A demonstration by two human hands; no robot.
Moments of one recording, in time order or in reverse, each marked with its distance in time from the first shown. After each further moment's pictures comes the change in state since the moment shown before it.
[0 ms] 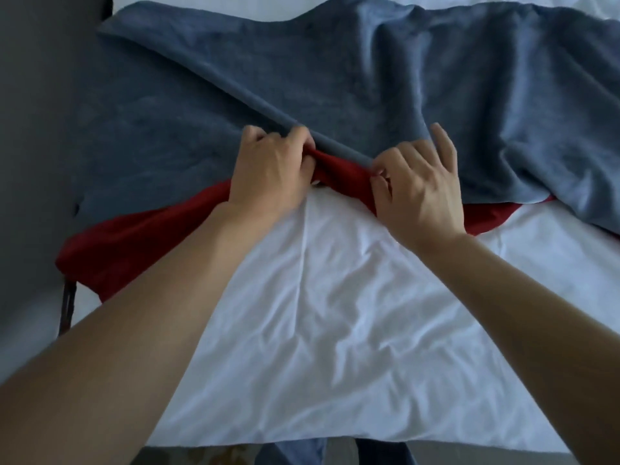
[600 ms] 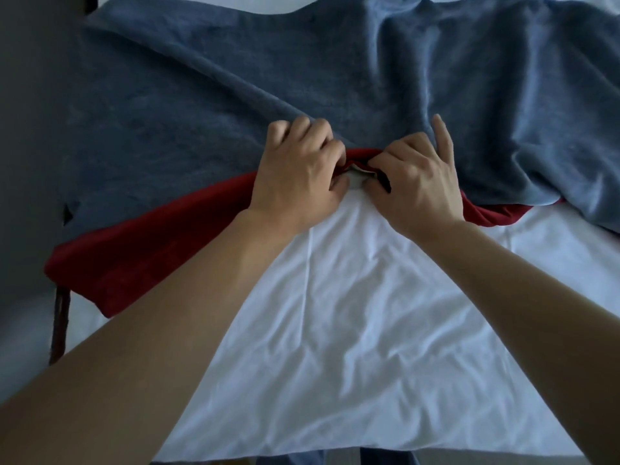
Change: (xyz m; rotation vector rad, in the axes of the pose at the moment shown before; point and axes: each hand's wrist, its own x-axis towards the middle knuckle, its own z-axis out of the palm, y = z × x) left_hand 0.003 0.014 0.006 0.110 0.068 0.231; right_hand 0.018 0.005 0.014 -0.064 -0.175 -0.020
